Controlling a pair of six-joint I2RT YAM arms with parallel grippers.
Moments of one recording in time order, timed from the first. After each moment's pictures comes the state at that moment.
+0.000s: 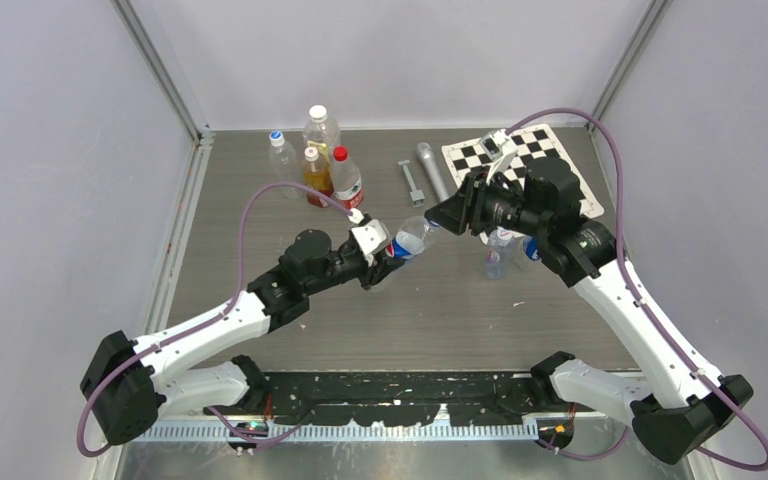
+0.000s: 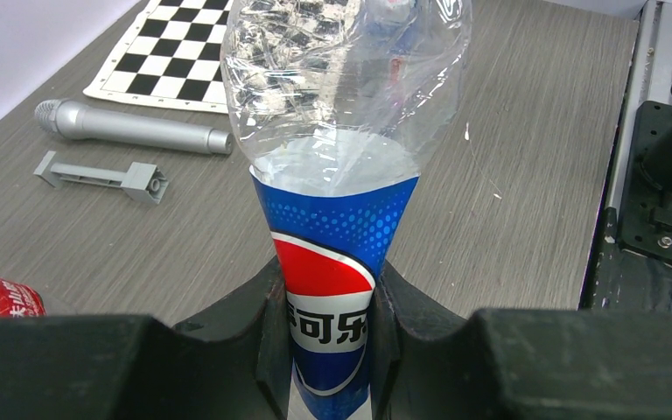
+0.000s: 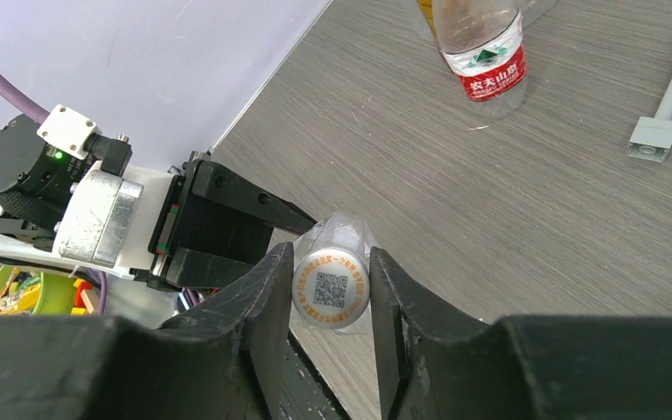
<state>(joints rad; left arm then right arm) -0.84 1.08 0.69 0.24 0.25 0.10 0.49 1.04 1.18 -0.40 -0.47 0.41</state>
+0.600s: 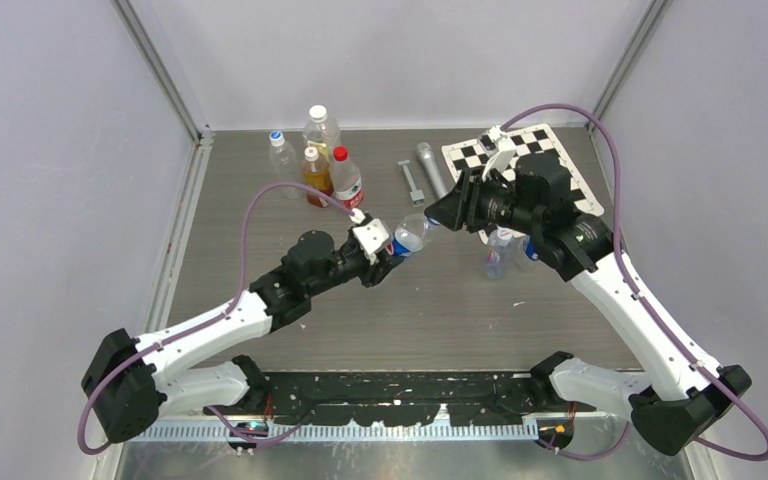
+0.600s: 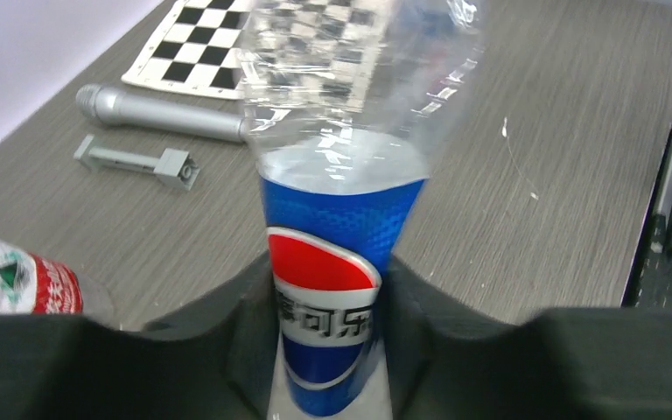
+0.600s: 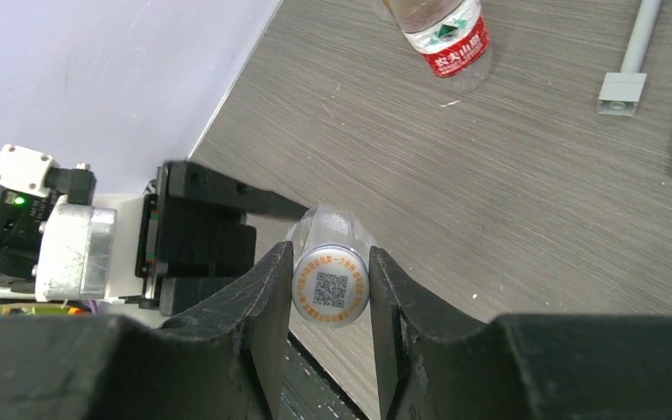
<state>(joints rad) -0.85 1.09 0.69 0.24 0.17 0.13 0.52 1.08 1.24 -0.49 -0.34 0.45</state>
